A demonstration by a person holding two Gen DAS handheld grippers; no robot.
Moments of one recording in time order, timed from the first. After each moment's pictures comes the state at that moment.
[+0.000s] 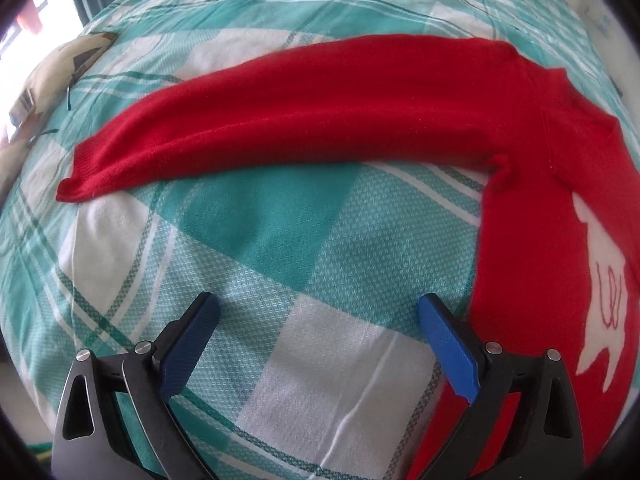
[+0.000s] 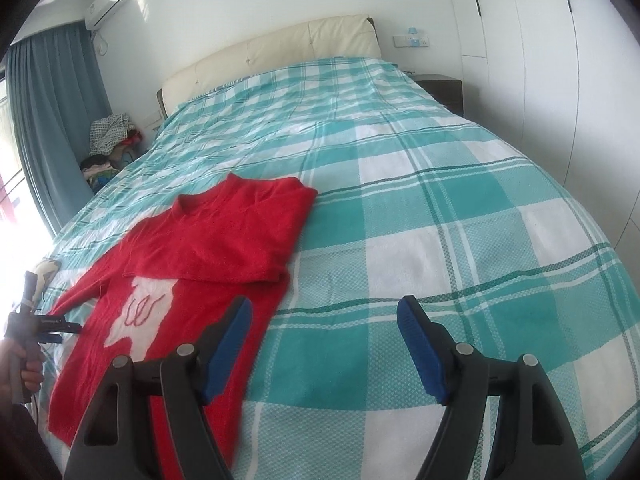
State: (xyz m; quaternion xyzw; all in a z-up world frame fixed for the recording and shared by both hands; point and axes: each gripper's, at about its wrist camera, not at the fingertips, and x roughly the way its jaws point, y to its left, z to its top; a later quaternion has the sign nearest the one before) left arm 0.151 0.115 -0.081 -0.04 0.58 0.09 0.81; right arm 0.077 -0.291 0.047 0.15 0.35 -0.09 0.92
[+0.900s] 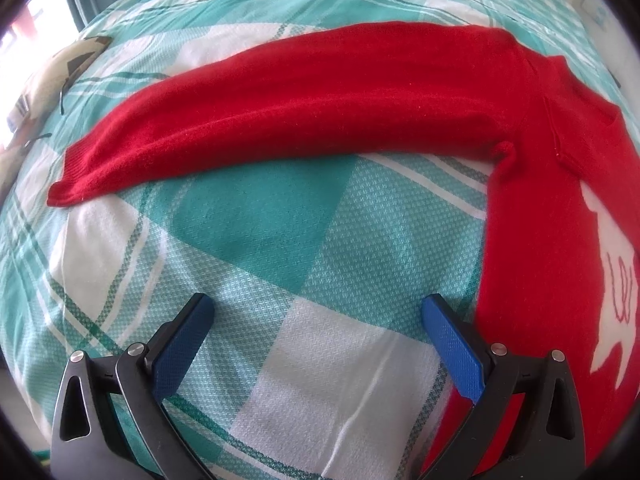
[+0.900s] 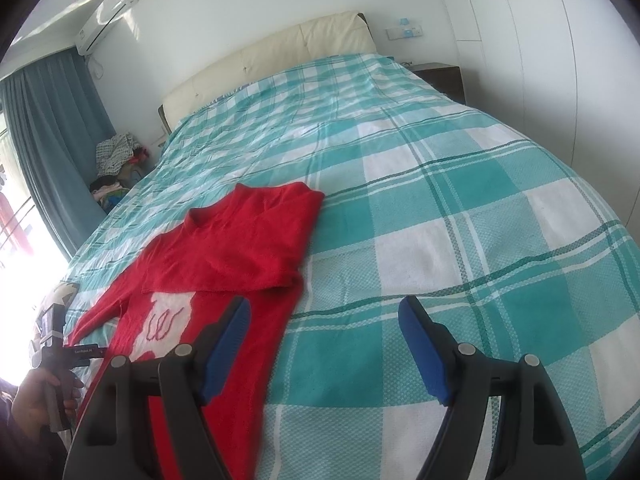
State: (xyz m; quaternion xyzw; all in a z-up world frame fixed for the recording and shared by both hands) left arm 0.145 0.114 -0.095 -0.04 0.58 0.08 0.81; right arm 0.075 -0.299 0.049 0.19 0.34 -0.08 0.92
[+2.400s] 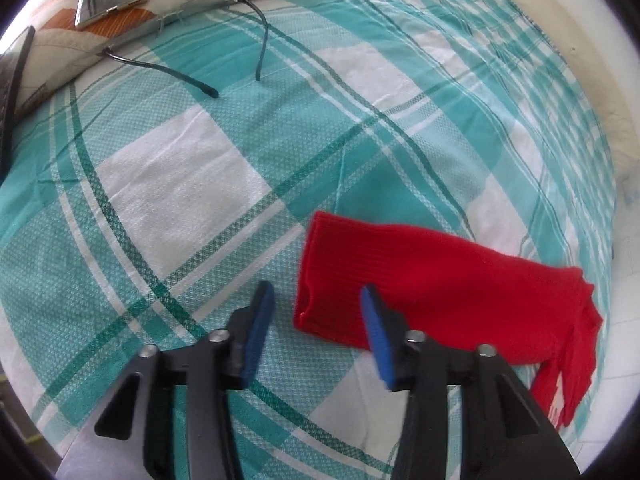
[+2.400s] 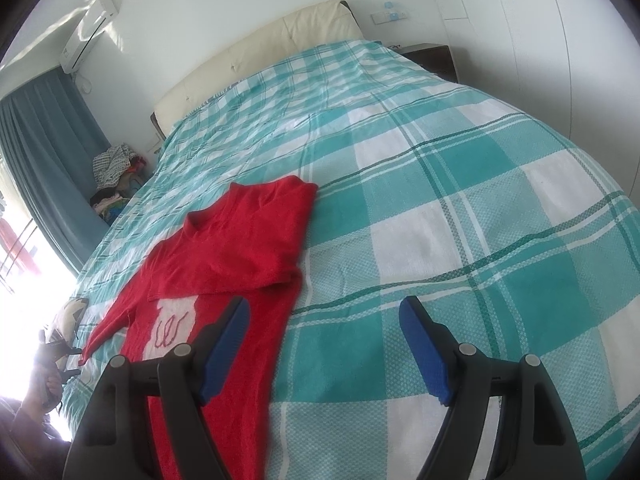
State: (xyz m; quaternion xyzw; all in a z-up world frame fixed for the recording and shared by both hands) left arm 0.160 0.352 -0.068 -0.27 0.54 0.13 0.79; right arm 0.075 -0.312 0.044 0.24 0.35 -0.08 0.90
